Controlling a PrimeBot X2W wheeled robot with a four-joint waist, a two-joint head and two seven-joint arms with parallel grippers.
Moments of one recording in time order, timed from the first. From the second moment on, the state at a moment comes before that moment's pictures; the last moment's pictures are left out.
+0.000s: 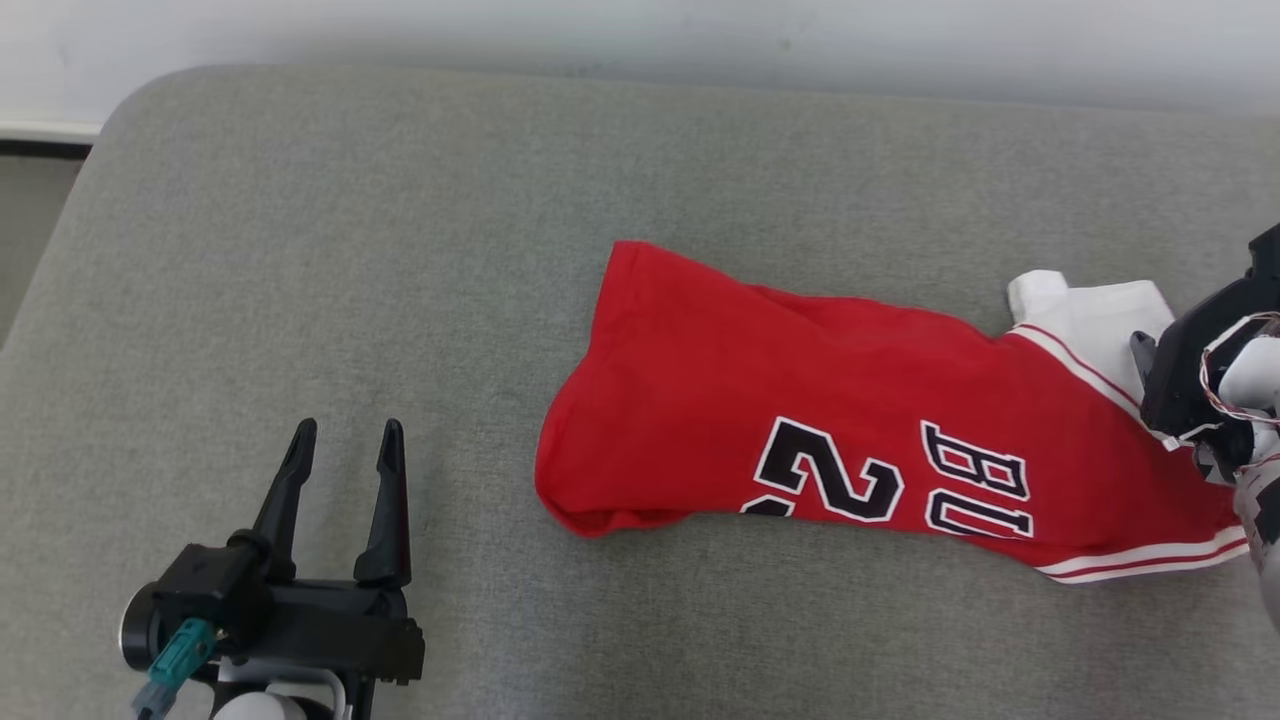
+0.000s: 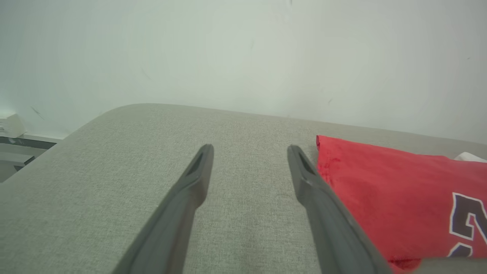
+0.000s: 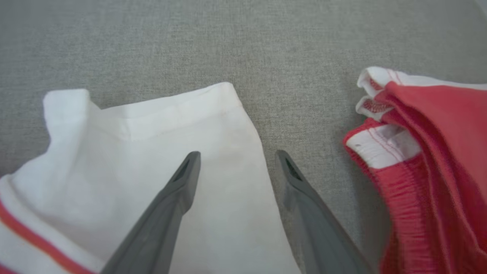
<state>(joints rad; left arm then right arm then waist) -0.19 0.05 -0.02 0.16 -0.19 -0.11 -0.26 -0.99 -0.37 0.00 1.27 0.19 0.13 0.31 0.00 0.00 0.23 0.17</state>
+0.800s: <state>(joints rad) -0.21 0.05 -0.03 0.16 -0.19 -0.11 -0.26 -1.08 -0.28 -0.31 1.11 -0.09 0.13 -0.01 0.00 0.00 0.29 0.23</state>
